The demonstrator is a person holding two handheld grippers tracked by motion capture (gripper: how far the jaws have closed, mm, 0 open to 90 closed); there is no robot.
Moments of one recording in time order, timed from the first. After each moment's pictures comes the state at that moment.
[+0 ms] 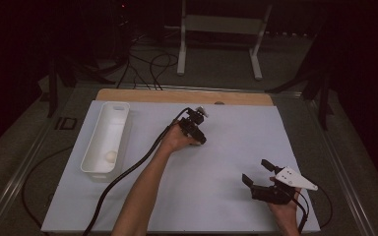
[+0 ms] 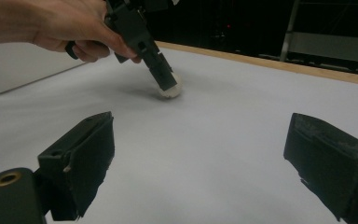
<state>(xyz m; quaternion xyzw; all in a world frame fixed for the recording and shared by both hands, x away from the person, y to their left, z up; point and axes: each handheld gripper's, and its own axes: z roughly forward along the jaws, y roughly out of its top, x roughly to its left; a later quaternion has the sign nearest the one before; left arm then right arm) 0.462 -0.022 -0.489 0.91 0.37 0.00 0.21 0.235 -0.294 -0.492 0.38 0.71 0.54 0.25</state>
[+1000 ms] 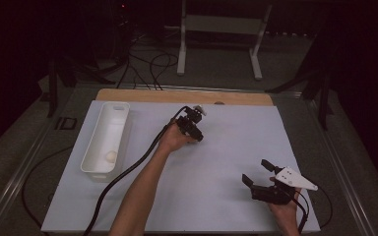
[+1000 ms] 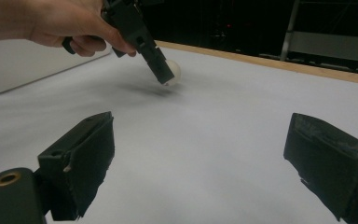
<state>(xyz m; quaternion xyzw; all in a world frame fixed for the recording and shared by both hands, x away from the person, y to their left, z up) 0.461 -0.015 -0.478 0.90 0.37 0.03 0.21 0.235 -0.294 -0.492 0.38 0.71 0.54 0.25</state>
